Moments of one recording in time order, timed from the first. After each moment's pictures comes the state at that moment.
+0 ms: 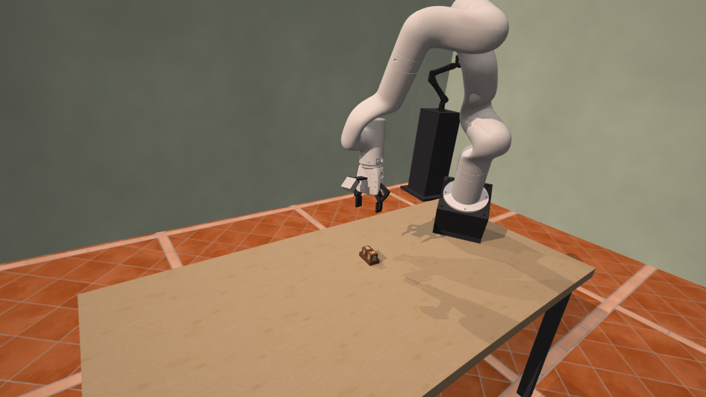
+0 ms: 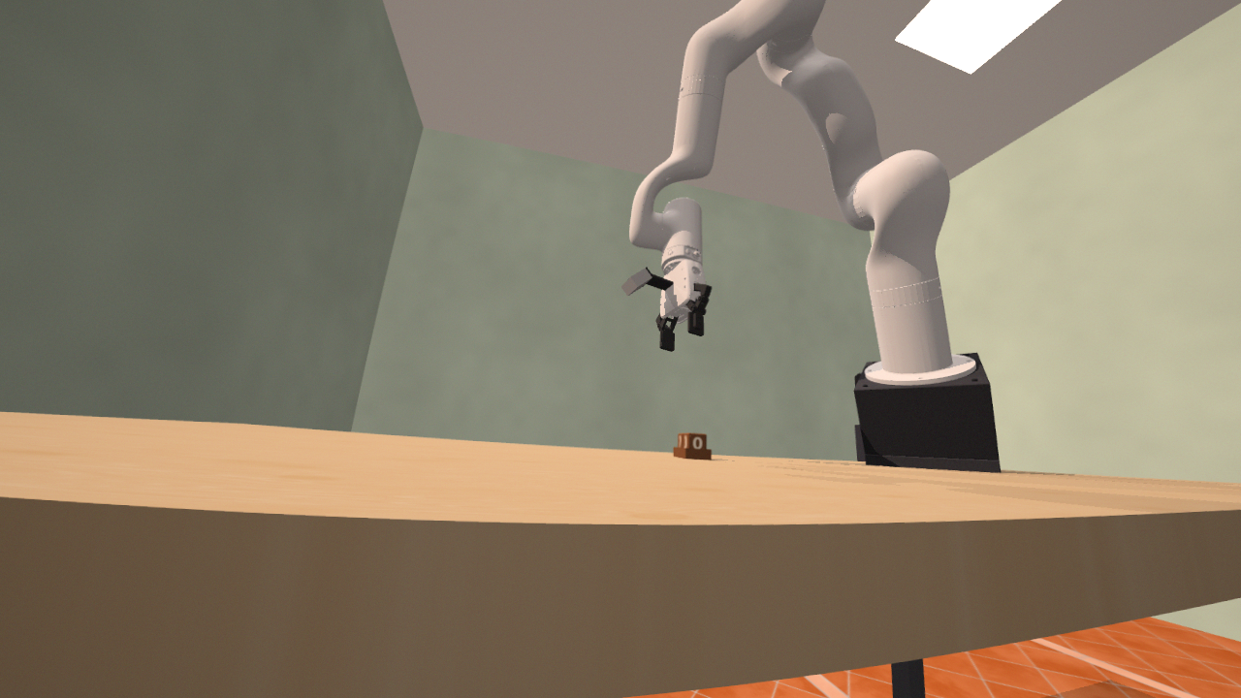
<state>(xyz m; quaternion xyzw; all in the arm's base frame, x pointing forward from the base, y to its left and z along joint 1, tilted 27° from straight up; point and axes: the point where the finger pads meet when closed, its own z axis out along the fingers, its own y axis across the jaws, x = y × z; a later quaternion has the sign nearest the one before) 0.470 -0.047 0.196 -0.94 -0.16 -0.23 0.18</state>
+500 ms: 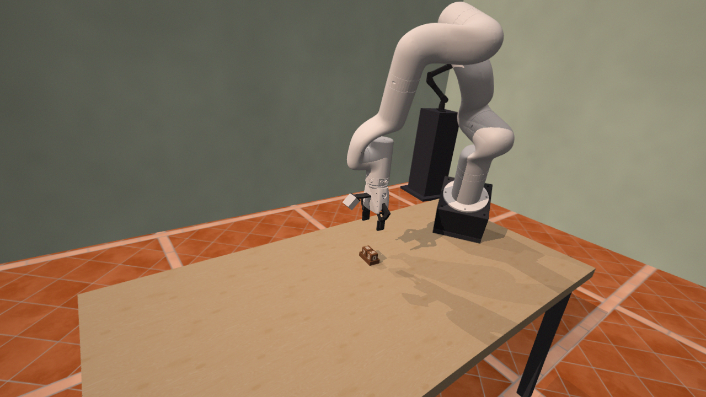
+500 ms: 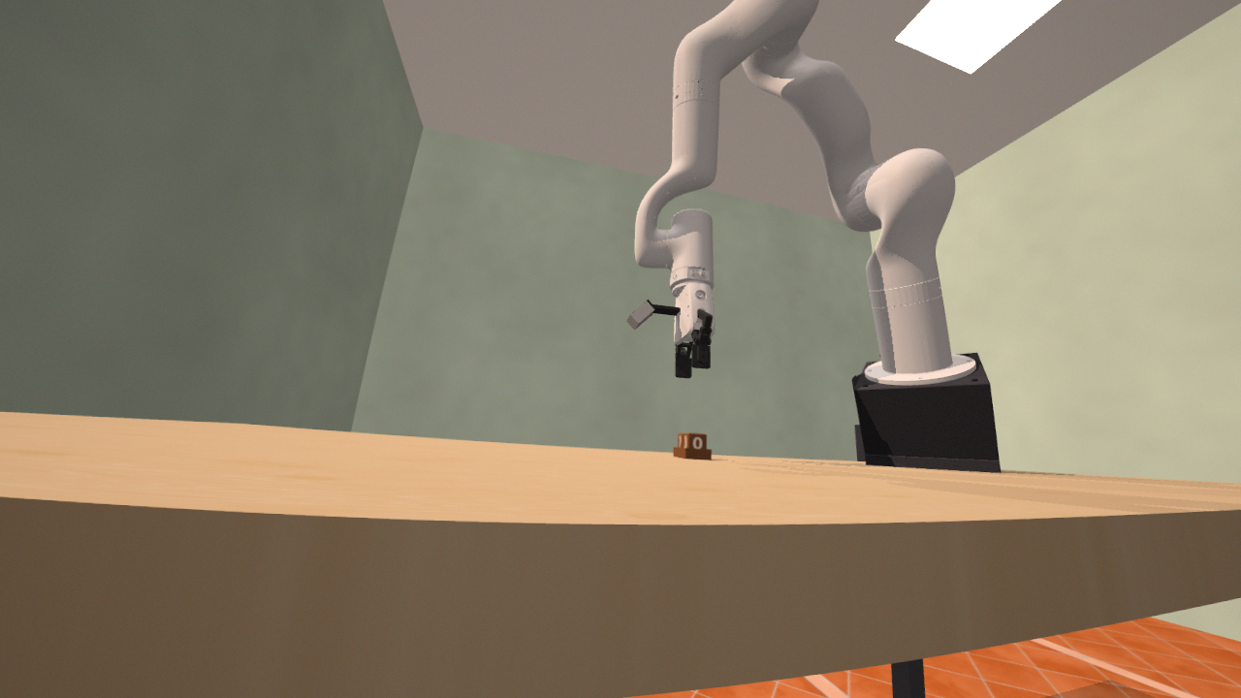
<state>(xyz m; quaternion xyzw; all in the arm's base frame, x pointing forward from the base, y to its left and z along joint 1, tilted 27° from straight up) 0.474 -0.014 0.141 -0.97 -0.01 -0.18 0.16</state>
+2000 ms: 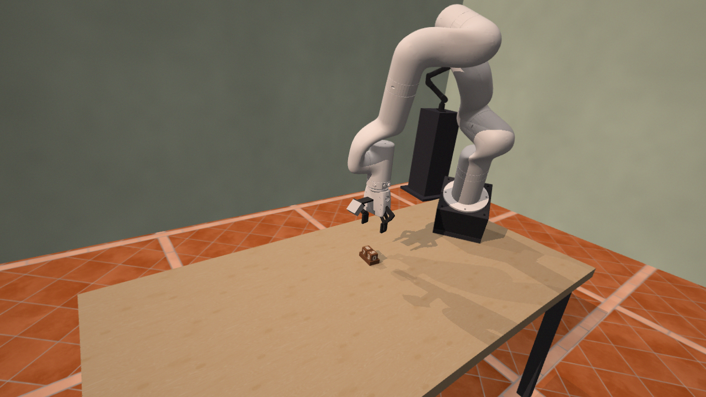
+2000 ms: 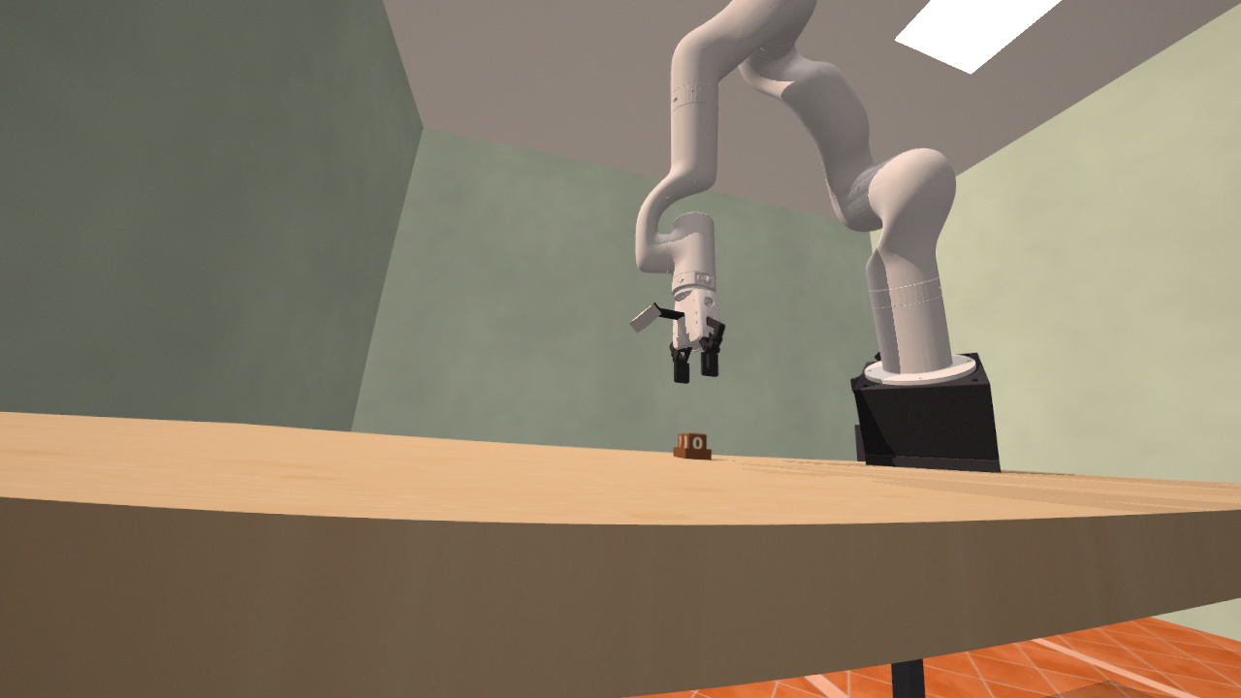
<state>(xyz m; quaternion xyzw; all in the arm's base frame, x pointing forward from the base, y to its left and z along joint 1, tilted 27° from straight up) 0.472 -0.010 0.128 -0.97 -0.12 -0.19 0.13</state>
